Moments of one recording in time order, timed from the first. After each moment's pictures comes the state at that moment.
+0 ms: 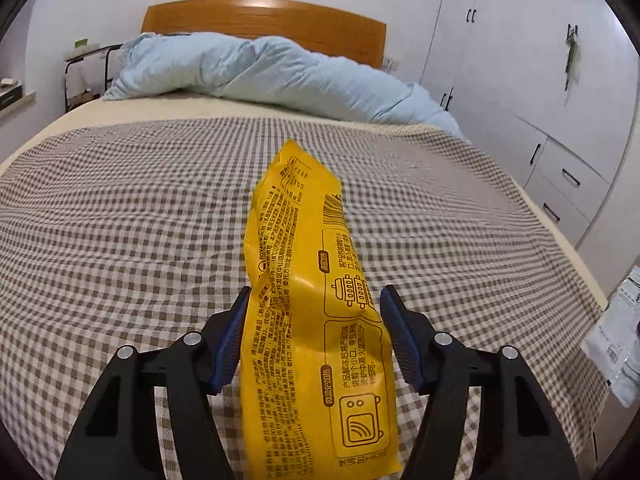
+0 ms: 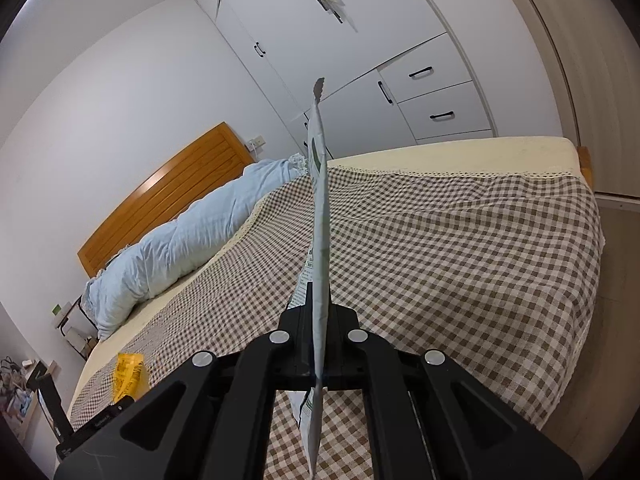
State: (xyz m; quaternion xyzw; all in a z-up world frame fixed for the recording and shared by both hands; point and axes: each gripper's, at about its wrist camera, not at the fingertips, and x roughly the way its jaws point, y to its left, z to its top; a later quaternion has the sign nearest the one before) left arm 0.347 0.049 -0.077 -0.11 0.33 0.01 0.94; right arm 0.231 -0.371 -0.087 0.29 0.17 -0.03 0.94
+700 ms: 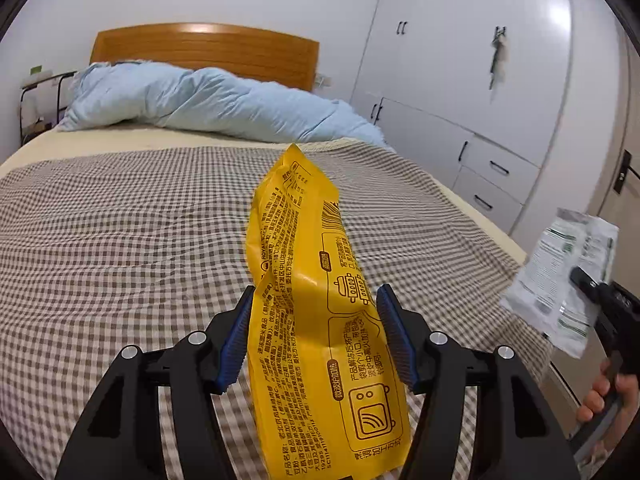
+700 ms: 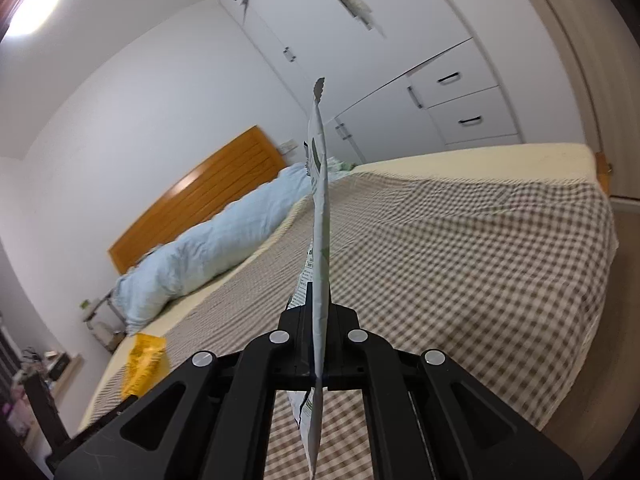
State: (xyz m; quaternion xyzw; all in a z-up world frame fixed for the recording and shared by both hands) left arm 0.265 0.022 -0.035 -0.09 0.29 -0.10 0.95; right arm 0.188 -0.359 -0.062 0.29 0.15 0.03 0.94
